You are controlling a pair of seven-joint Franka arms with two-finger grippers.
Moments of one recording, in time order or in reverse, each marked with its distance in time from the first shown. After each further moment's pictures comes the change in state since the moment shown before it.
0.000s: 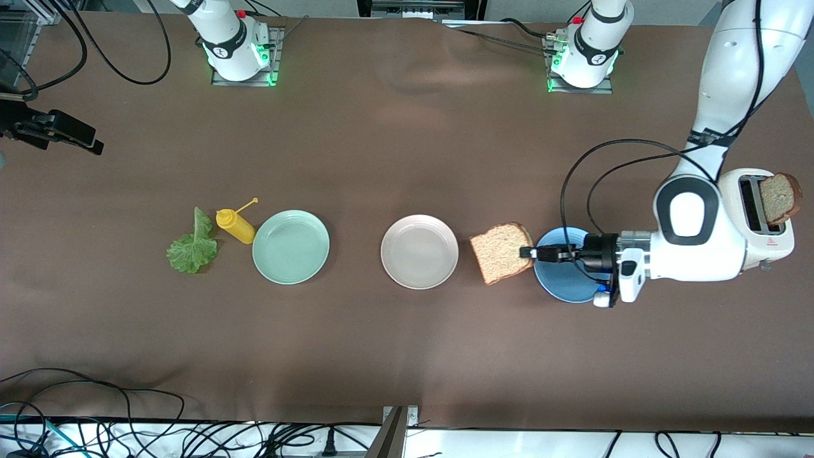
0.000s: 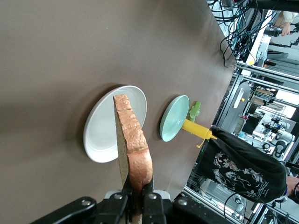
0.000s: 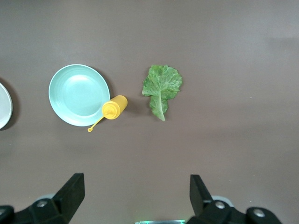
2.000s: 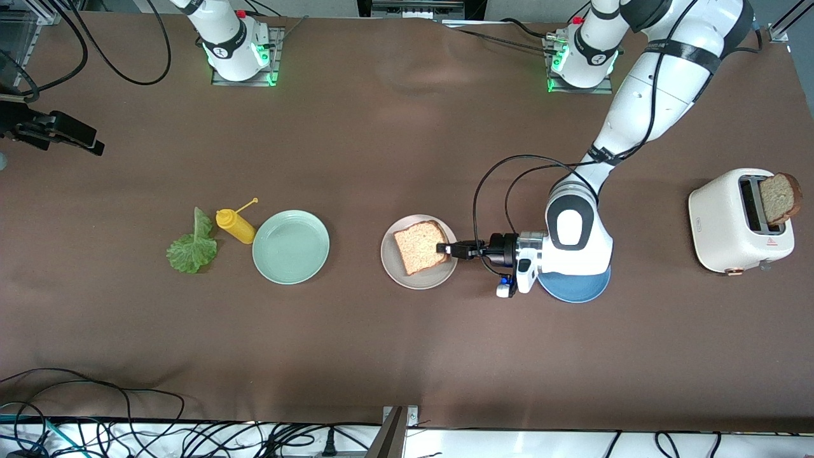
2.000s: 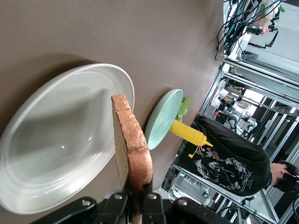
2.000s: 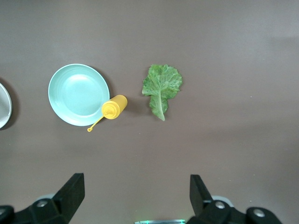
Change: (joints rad) left arm -0.224 0.202 0.003 0.007 -0.285 0.184 0.151; right arm 0.000 0.002 0.000 -0.001 0.000 0.000 0.000
